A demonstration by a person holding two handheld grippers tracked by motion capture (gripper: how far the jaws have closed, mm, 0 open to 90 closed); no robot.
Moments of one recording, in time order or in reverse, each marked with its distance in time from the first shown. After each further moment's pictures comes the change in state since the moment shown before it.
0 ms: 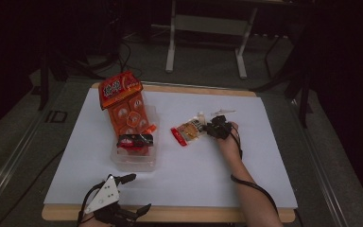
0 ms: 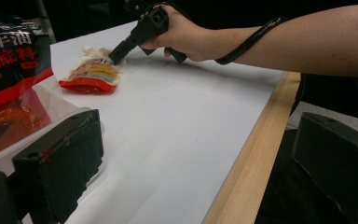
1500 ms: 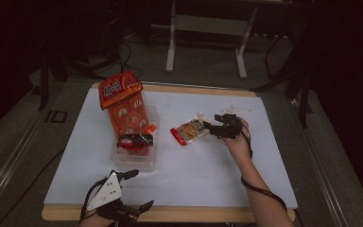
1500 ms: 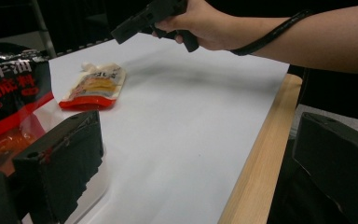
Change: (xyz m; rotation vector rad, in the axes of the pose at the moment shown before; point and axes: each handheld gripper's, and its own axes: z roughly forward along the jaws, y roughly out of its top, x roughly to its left) left arm 0.001 0.008 0.005 -0.025 -0.003 0.034; right arm 0.006 0.014 -0.061 -0.190 0.088 -0.020
